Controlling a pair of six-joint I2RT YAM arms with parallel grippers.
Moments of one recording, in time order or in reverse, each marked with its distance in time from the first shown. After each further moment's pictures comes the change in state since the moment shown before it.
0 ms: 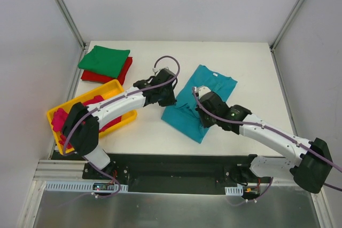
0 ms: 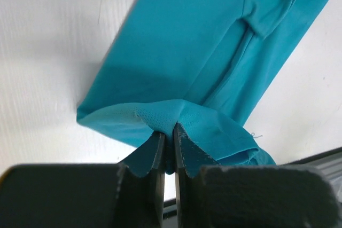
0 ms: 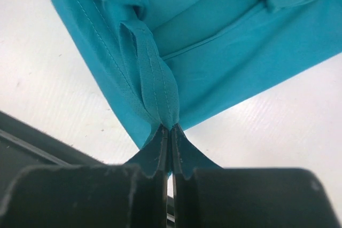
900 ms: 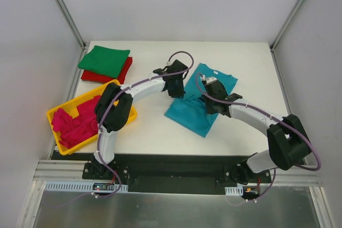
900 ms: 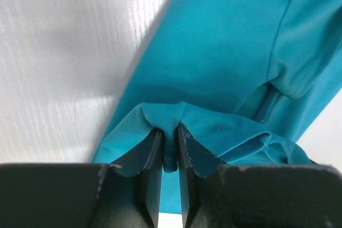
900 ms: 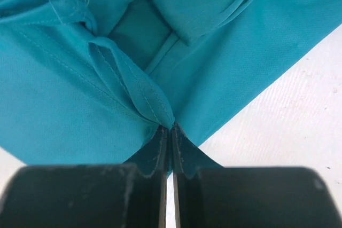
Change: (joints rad) left arm 0.080 0.460 0.373 0.000 0.062 0.146; right arm -0.315 0.285 -0.006 0.225 -0.004 -0.066
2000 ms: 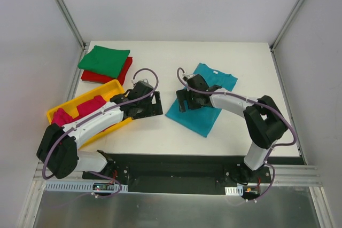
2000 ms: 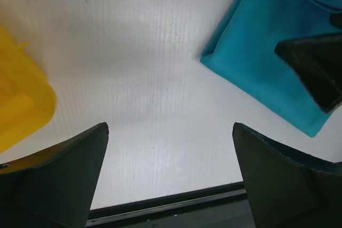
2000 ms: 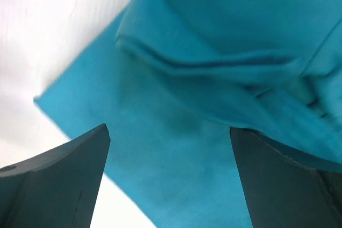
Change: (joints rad) left arm 0.043 -0.724 -0.686 -0.019 -0.074 -0.013; right arm 0.101 0.282 0.210 0.043 -0.200 0.112
